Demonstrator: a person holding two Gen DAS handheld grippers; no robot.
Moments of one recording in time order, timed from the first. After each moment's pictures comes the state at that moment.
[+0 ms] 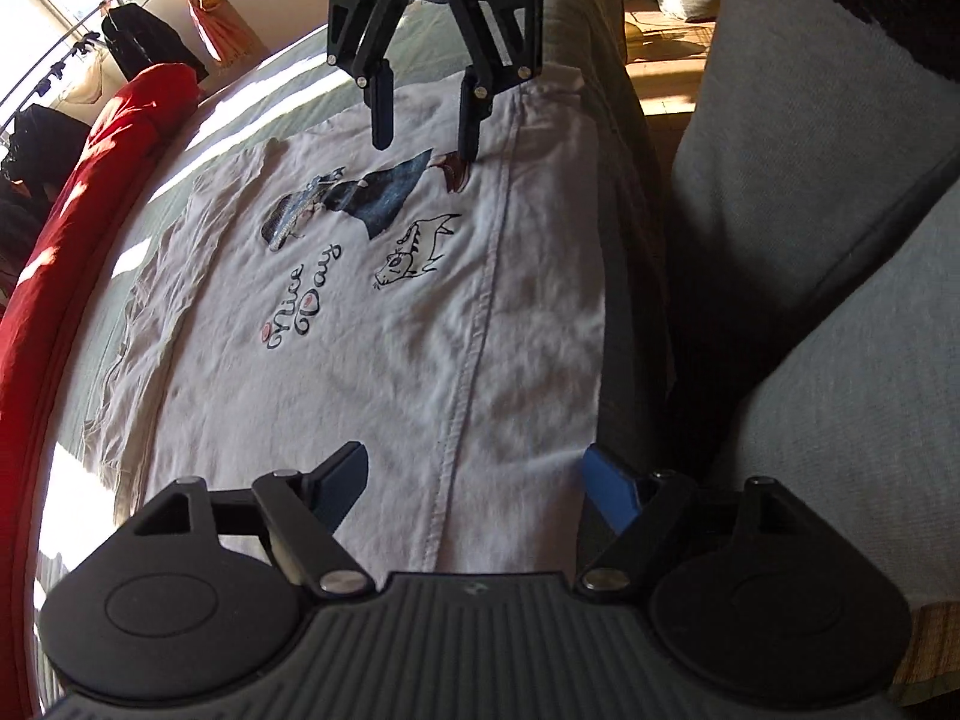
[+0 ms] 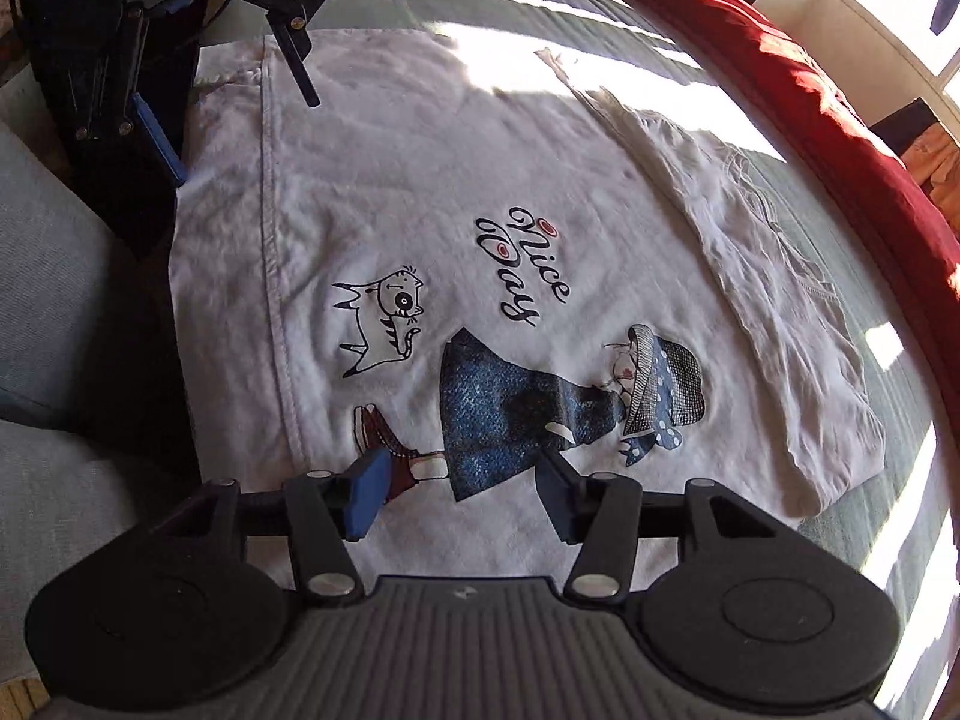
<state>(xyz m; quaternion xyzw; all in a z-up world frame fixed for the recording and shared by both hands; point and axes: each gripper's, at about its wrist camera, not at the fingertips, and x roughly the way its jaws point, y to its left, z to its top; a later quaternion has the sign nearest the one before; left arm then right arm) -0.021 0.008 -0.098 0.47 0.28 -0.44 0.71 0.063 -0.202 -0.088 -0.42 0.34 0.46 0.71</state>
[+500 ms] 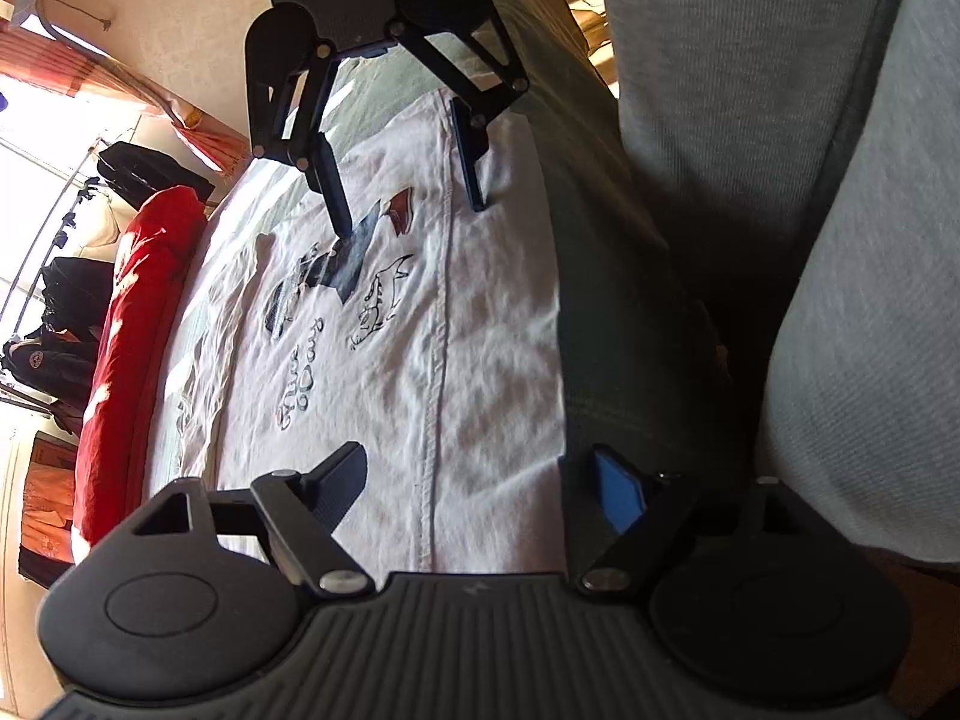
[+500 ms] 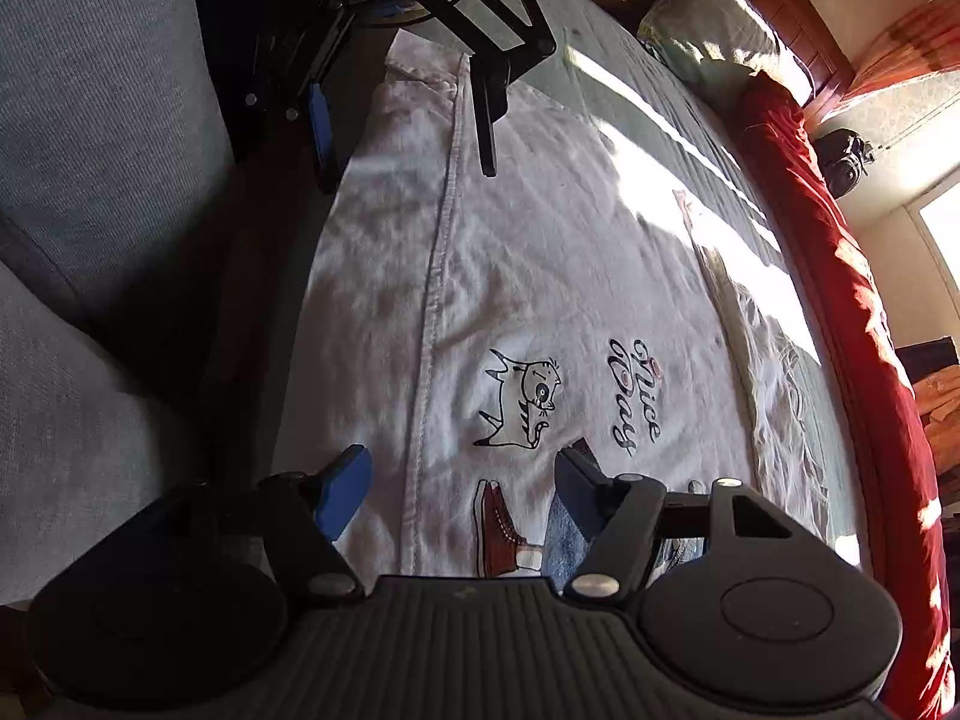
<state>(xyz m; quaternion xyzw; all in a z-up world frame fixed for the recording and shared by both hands) -0.055 -0.002 -0.132 0.56 0.15 -0.42 0.70 0.000 -0.182 -0.103 -0.51 0.20 0.51 0.66</state>
